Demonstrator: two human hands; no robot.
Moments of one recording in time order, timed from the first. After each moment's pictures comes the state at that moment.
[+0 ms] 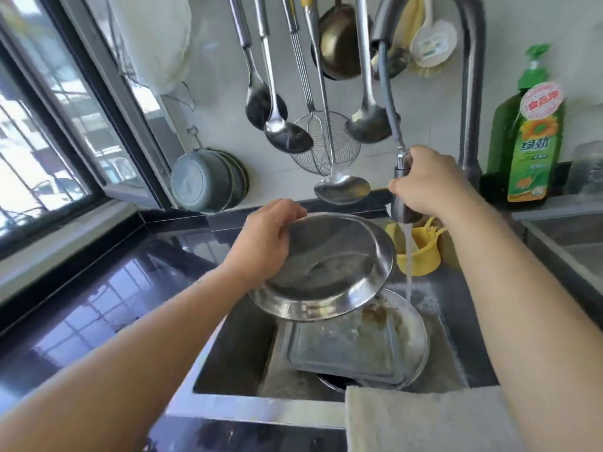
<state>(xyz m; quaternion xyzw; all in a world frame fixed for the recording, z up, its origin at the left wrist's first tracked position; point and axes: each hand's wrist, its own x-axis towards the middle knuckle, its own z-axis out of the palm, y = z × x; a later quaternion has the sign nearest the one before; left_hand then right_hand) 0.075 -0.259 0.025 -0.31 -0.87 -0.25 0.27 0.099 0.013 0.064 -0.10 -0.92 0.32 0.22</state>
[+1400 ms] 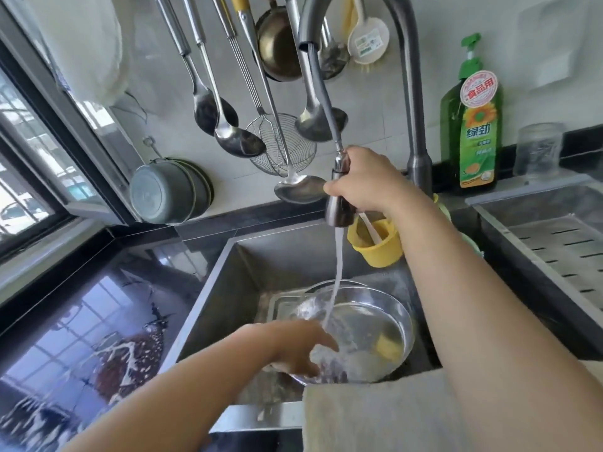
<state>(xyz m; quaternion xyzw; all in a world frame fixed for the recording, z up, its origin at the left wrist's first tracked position) 0.104 -0.208 -0.094 -0.37 -0.89 0.11 -0.26 0.105 0.014 0.067 -0.02 -0.88 0.45 0.17</state>
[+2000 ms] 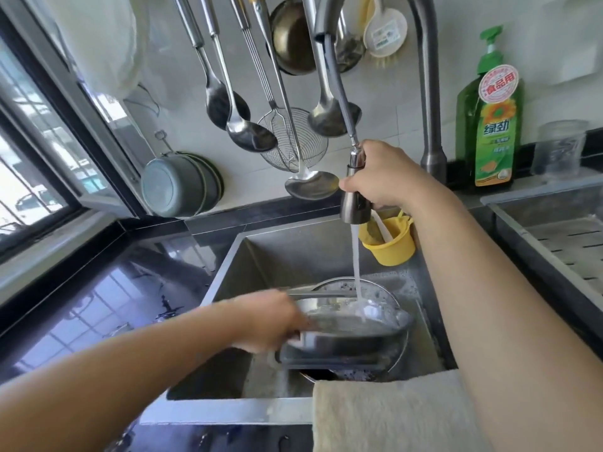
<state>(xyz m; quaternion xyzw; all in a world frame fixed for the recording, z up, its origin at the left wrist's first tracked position) 0.111 -0.240 -0.028 -0.48 -0.85 0.16 -0.12 0.105 0.020 0.069 -0.01 -0.89 0.43 0.15</state>
